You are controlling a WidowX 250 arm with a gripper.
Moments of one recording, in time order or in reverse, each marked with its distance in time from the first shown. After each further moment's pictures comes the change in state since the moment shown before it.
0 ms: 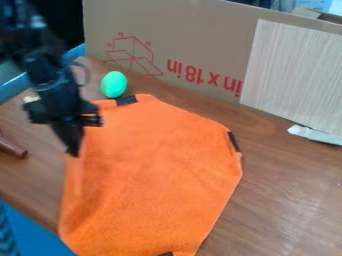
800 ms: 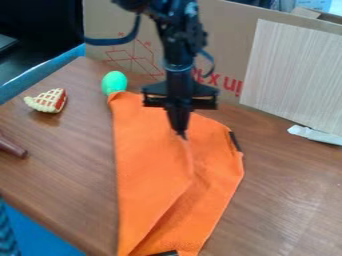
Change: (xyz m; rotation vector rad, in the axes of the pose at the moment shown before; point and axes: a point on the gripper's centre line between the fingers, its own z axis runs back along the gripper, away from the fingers) arm 0.049 -0.146 -0.012 0.003 0.029 0.036
